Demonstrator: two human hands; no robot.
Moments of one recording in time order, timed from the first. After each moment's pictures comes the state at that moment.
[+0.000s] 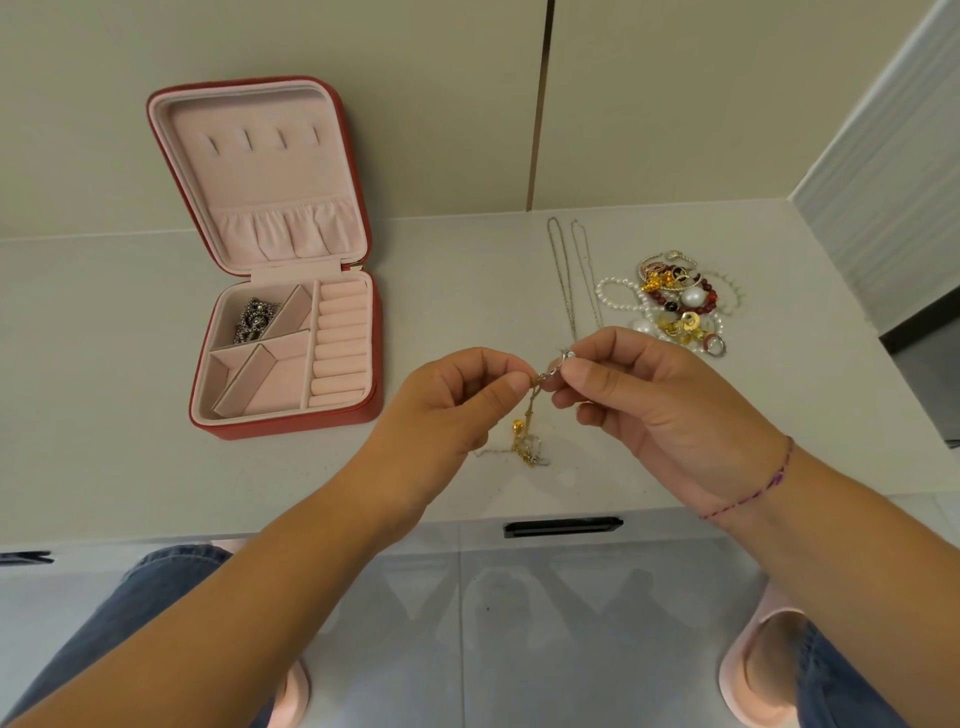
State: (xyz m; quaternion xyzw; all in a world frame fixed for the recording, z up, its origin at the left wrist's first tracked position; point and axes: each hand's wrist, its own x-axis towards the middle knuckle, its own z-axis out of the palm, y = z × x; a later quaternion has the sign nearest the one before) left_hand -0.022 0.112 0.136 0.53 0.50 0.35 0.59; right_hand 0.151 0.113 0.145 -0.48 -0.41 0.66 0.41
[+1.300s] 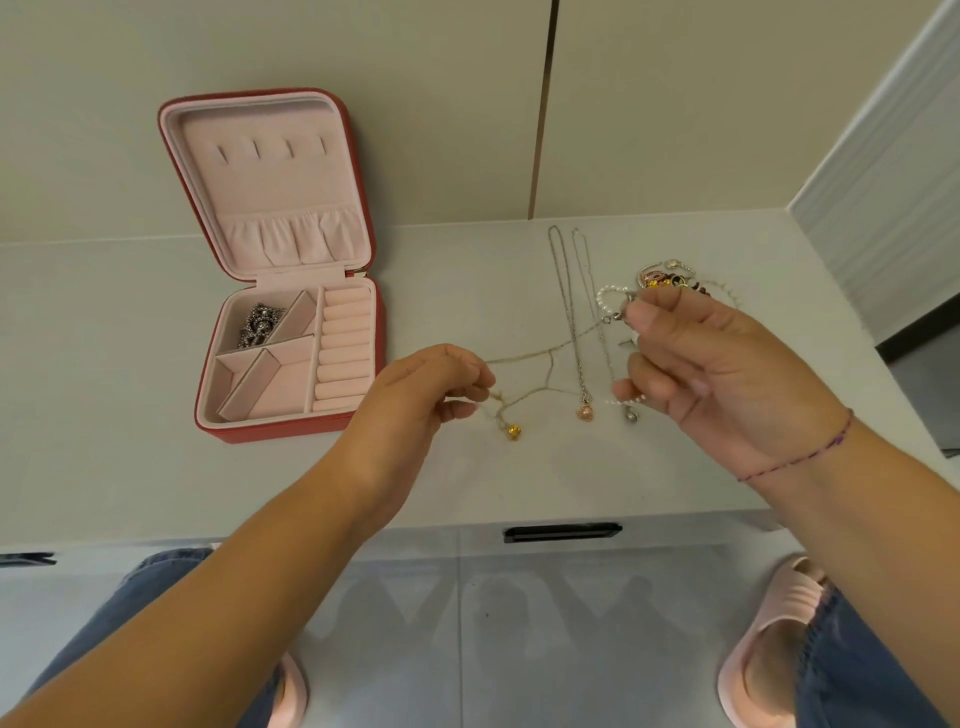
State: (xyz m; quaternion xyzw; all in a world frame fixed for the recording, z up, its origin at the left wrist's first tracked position) left_hand -0.037 0.127 0.124 0.45 0.50 0.40 0.62; right_hand 0.174 0.125 0.164 -0.46 -0.36 0.65 0.48
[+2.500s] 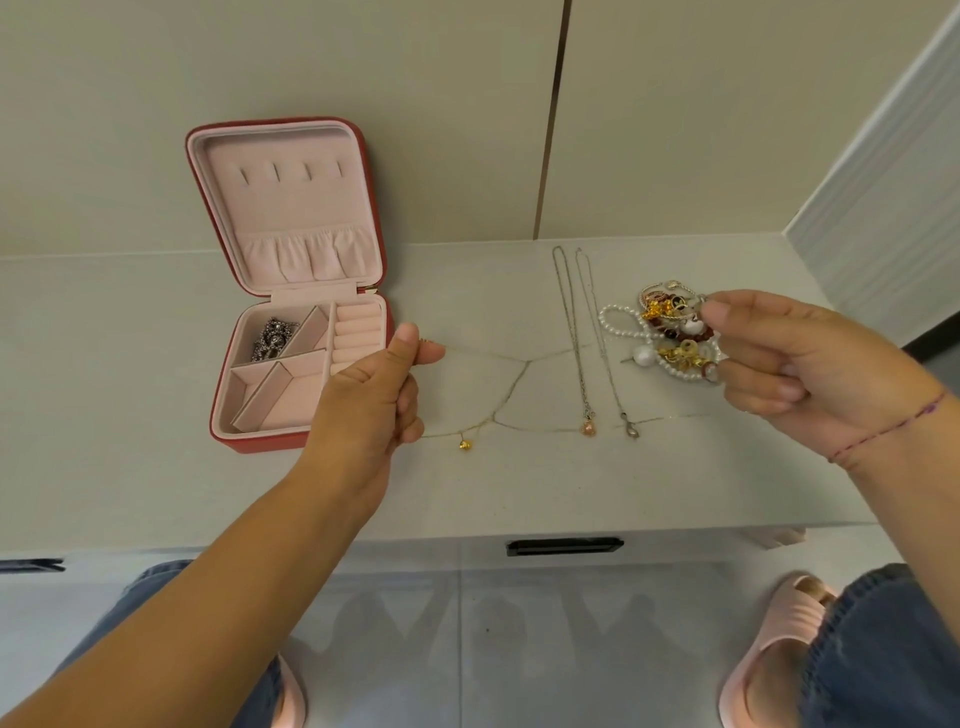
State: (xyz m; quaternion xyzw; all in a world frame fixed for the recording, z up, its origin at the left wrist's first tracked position) left_hand -0.054 0.137 0.123 0.33 0.56 0.51 0.57; right_hand 0.225 0.141 0.174 -0.55 -0.36 0.61 0.44
